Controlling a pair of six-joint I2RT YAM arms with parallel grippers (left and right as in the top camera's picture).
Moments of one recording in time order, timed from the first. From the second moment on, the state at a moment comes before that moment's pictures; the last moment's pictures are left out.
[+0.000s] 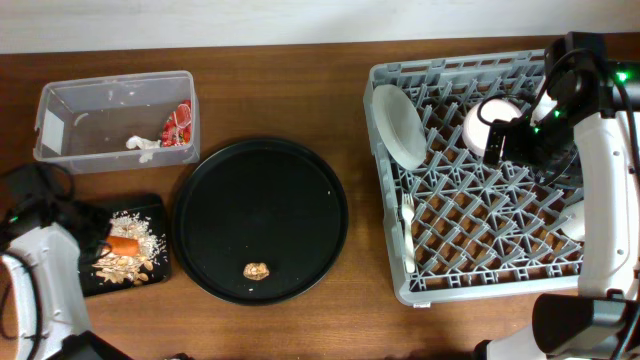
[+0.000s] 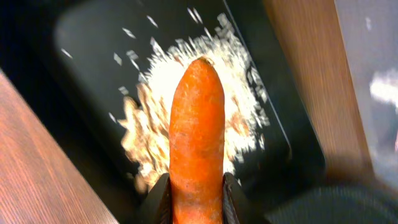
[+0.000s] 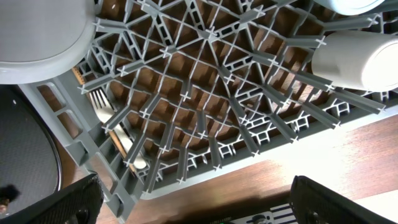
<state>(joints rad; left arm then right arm) 0.56 1.45 1.08 -0.89 -0.07 -0.70 -0.12 1.71 1.91 -1.67 0.02 0.21</state>
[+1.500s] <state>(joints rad) 0.71 1.73 1.15 -0.82 -0.04 -0.66 -0.12 1.71 1.91 -1.67 0.02 0.21</state>
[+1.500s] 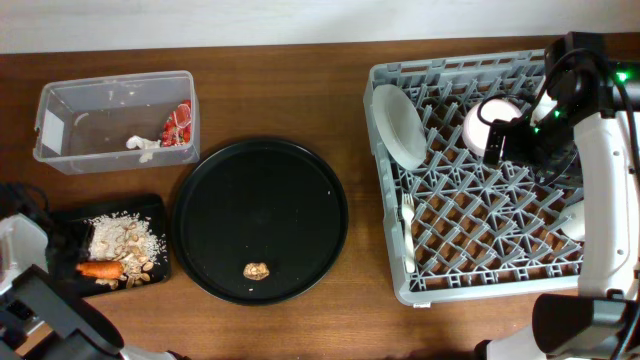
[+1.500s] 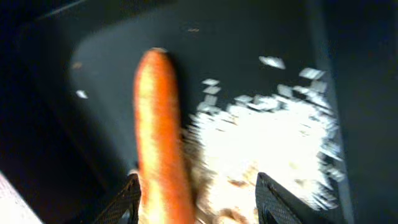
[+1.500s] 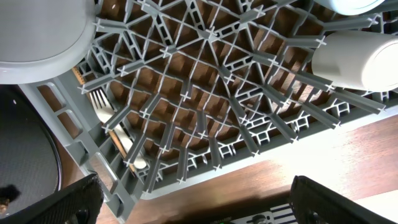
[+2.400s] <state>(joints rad) -0.35 1.62 0.86 -0.78 0.14 -0.76 -0.12 1.71 1.91 -1.67 0.02 0.21</state>
